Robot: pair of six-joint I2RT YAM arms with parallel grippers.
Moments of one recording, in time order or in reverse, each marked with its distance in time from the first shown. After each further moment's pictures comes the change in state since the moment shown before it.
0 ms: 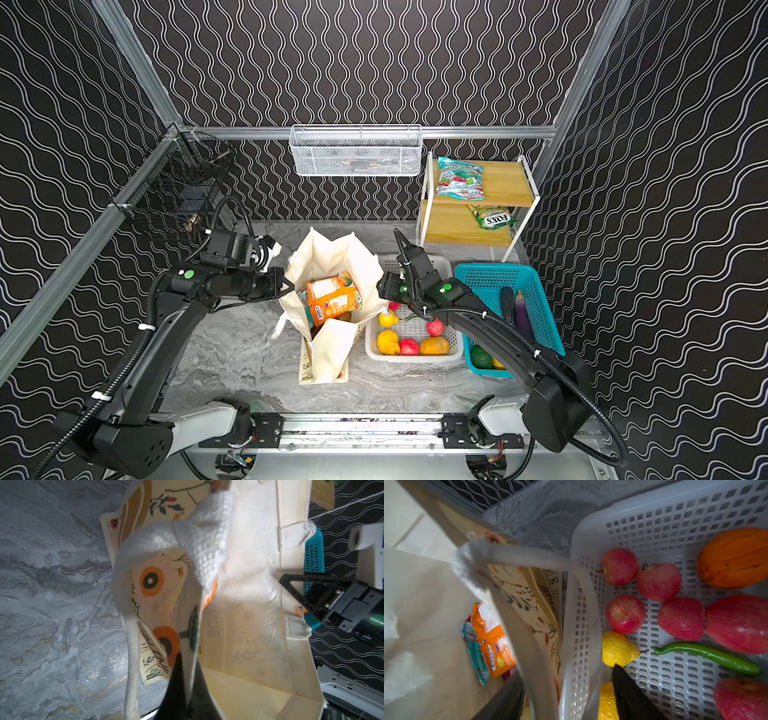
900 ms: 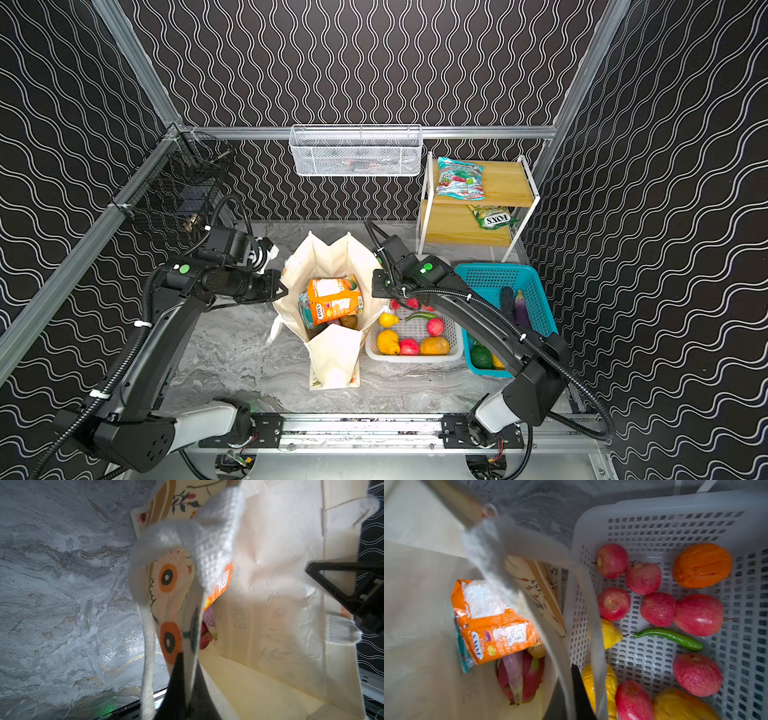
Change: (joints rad) left arm 0.000 0.029 0.078 -0.144 -0.051 0.050; right arm 0.121 0.143 0.326 -0.367 0.178 -0.068
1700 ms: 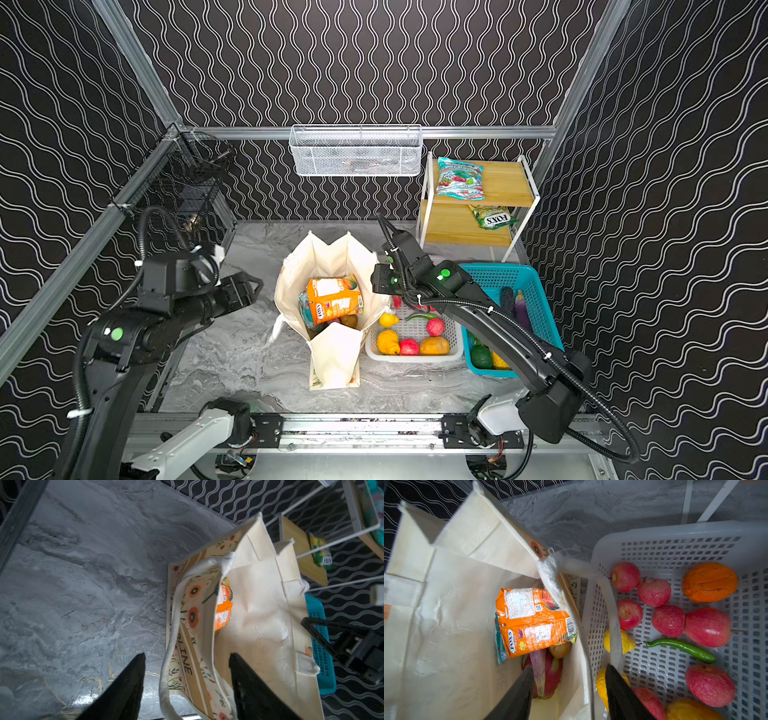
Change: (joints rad) left arm 0.031 -0.338 -0.058 0.058 -0.274 -0.298; right arm 0.004 -0.127 -0.001 0.058 -0.024 0.003
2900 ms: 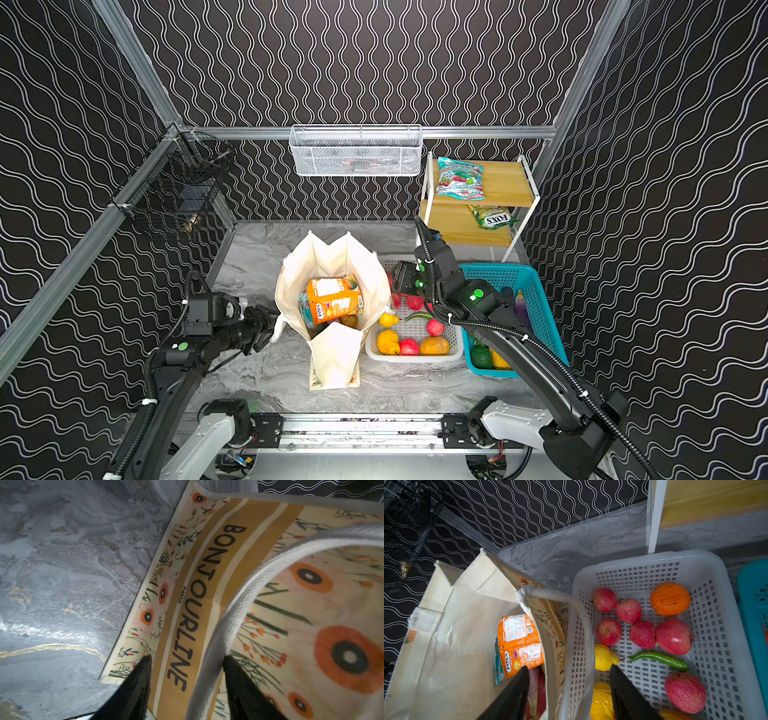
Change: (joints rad) left arm 0.204 -0.142 -0.686 0.416 0.485 -0.412; right arm -0.097 -0.205 -0.192 0.136 0.043 0.004
